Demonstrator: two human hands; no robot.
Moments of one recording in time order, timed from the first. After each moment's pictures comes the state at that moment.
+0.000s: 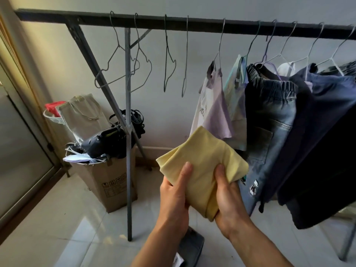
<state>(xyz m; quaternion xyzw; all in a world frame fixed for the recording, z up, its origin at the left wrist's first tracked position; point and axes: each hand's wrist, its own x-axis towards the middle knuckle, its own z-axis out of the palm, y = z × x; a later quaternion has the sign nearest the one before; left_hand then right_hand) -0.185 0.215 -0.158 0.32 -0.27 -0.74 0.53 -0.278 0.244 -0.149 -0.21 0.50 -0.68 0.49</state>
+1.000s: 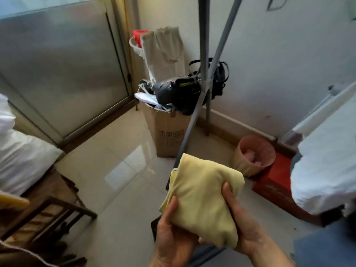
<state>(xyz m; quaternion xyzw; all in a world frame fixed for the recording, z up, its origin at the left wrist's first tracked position) -0.092 0.168 -0.309 0.27 0.12 -0.74 0.61 -0.219 0.112 -0.285 -0.12 0.47 -0.30 0.82</state>
